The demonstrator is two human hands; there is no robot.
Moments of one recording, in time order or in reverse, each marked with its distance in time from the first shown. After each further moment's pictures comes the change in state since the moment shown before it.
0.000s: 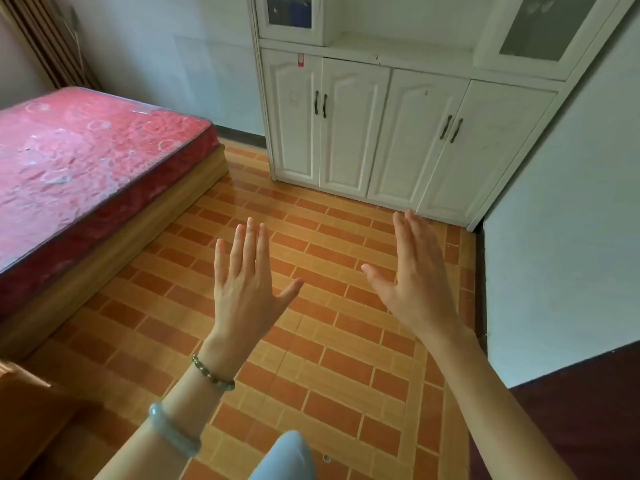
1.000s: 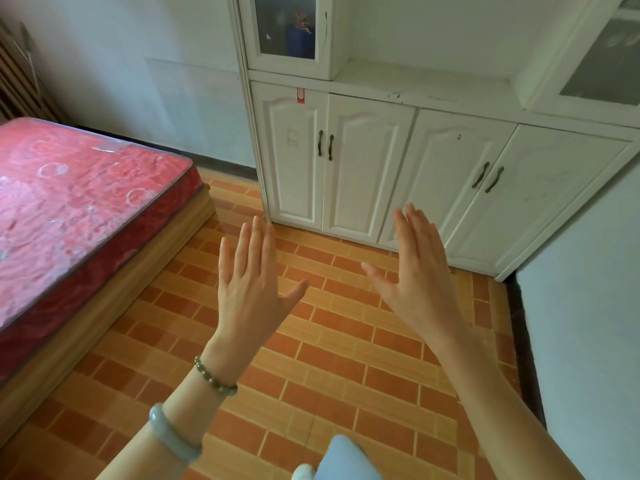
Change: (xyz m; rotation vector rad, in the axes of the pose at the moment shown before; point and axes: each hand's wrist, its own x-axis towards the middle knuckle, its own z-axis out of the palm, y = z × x) left_hand 0.403 -0.104 0.187 0.020 -0.049 0.041; right_hand 0.409 0.049 0.180 -0.062 0.020 0.024
